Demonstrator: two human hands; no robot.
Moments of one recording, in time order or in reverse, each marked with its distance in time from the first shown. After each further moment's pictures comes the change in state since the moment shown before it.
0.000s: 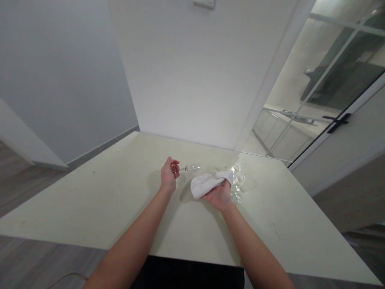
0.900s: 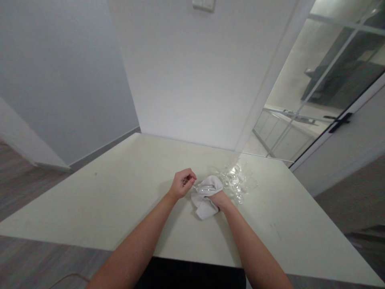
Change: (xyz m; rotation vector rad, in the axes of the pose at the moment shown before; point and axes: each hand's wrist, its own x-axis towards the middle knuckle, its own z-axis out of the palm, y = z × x) left_hand -0.024 -0.014 -0.009 0.628 -0.671 0.705; right_hand 0.013 0.019 -0.024 -0.832 0.074 -0.229
